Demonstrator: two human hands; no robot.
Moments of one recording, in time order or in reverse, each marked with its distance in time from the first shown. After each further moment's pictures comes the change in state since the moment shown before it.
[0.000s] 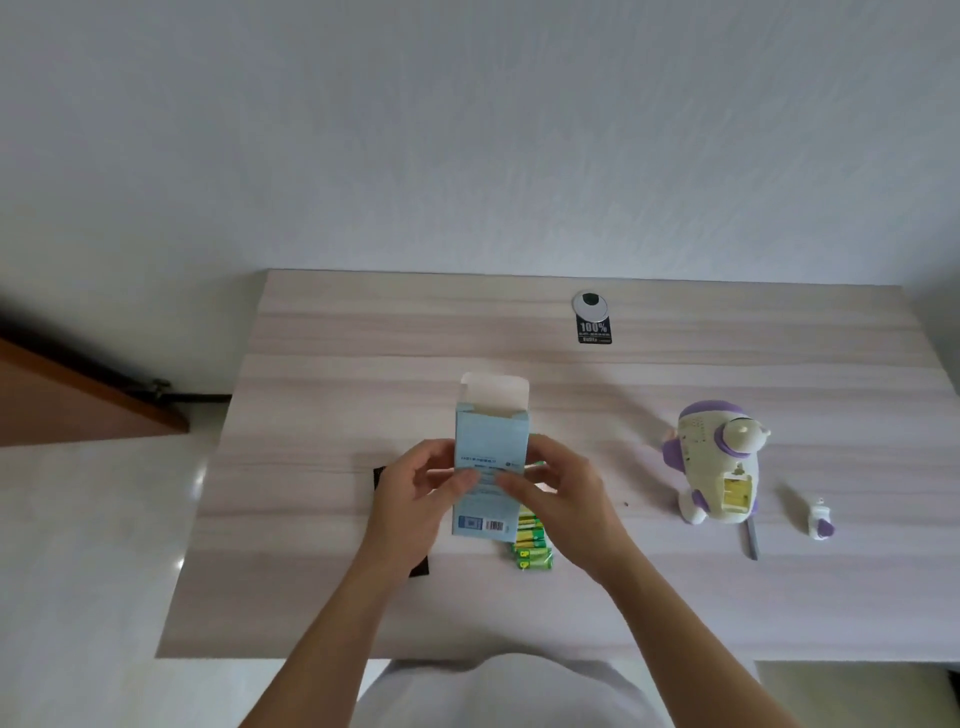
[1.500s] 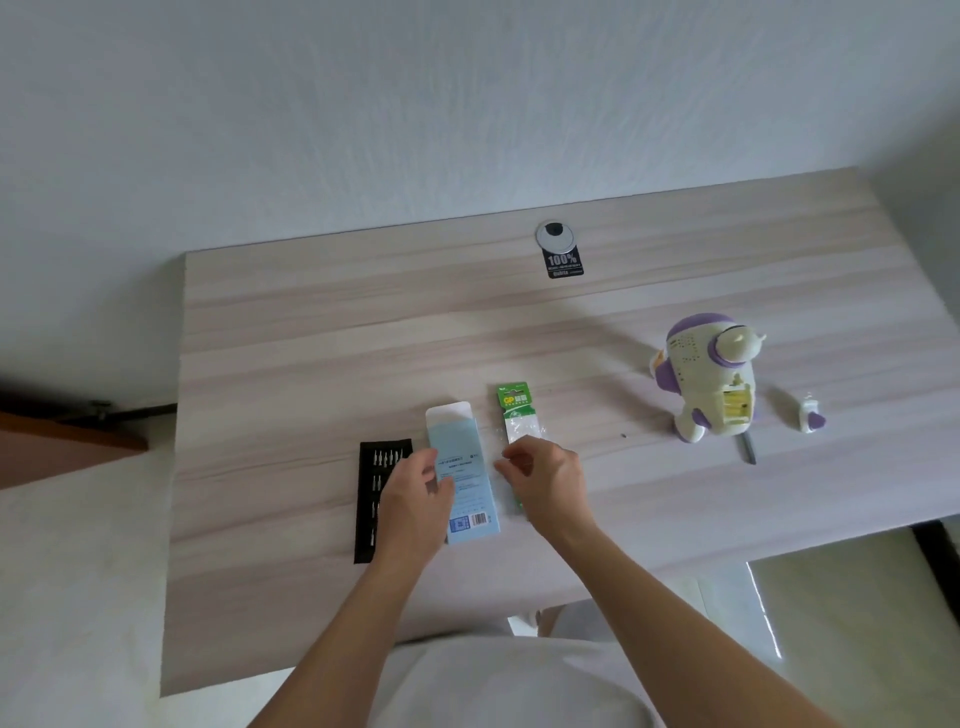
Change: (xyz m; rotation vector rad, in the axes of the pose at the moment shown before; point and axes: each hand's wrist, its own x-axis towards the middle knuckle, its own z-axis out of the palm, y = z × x) left_hand 0.030 -0.098 -0.009 0.575 0.000 -0.052; right_hand 0.008 0.097 0.053 -0.412 0.340 0.208
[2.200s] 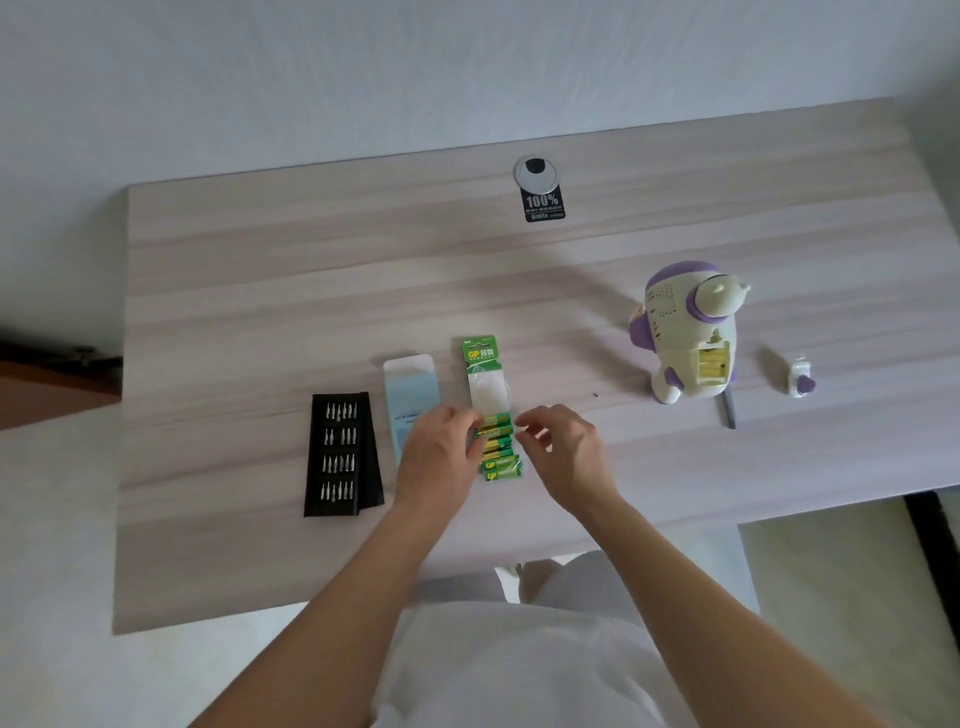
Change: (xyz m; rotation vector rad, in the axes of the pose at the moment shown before) left_hand -0.005 0.029 0.072 0.412 -0.029 0.384; right_hand 0.000 0.070 -0.044 -0.055 -0.060 -0.118
